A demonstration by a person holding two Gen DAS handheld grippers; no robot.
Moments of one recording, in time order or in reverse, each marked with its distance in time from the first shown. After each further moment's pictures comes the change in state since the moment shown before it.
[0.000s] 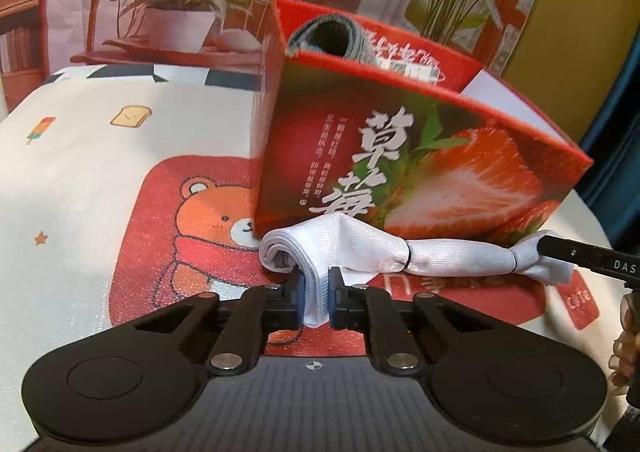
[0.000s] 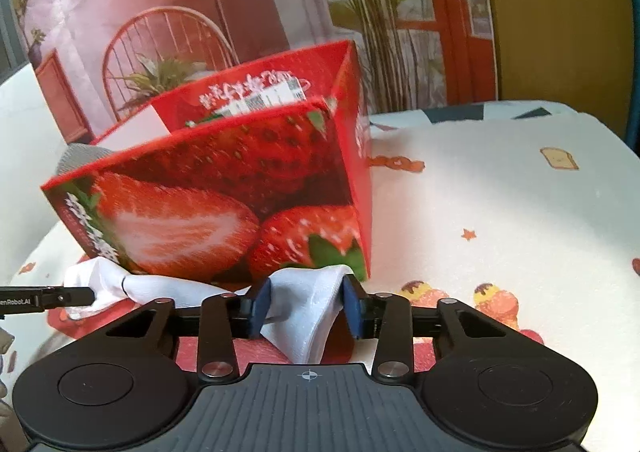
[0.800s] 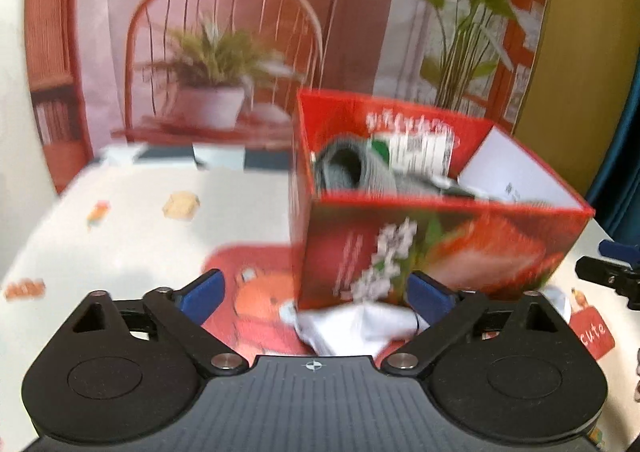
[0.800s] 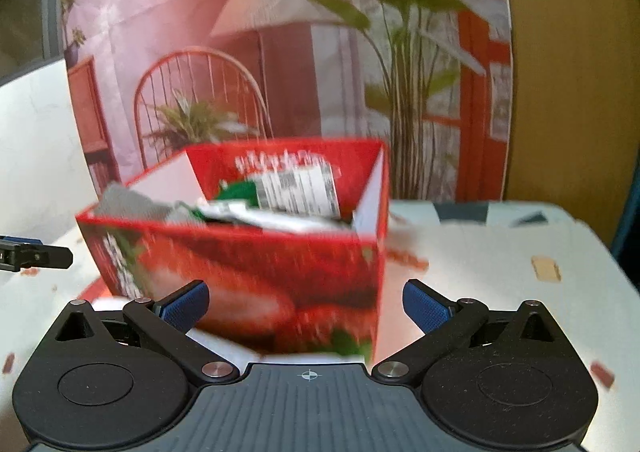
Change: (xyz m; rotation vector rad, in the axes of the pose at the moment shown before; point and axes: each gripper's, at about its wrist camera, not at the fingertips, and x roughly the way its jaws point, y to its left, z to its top) left arm -0.040 -0.017 0.039 0.053 -0.105 0.134; right arm -0.033 0.031 0.028 -0.167 -0.136 -0.038
